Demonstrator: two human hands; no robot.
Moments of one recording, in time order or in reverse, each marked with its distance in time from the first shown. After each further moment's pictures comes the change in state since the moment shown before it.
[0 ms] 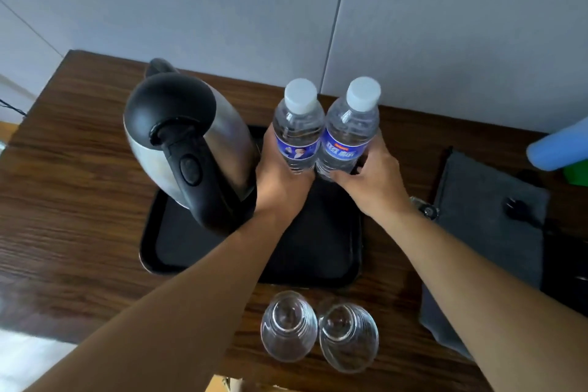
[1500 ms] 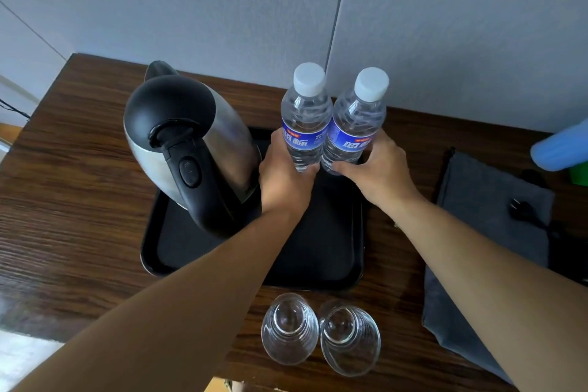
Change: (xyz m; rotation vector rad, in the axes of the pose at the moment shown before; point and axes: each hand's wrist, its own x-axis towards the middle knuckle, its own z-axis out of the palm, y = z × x) left_hand -0.004 -0.005 0.008 0.011 0.016 -0.102; right_hand 0.018 0.004 -0.005 -0.086 0.000 0.000
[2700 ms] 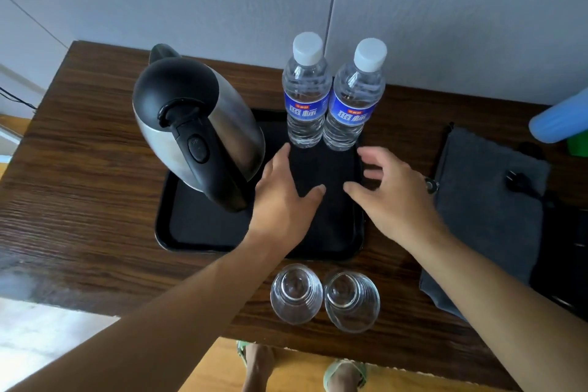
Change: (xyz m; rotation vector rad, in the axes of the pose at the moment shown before) left_hand -0.069 0.012 -0.044 0.164 -0.265 -0.059; right_hand -0.088 -0.026 -0.027 -0.091 -0.125 0.150
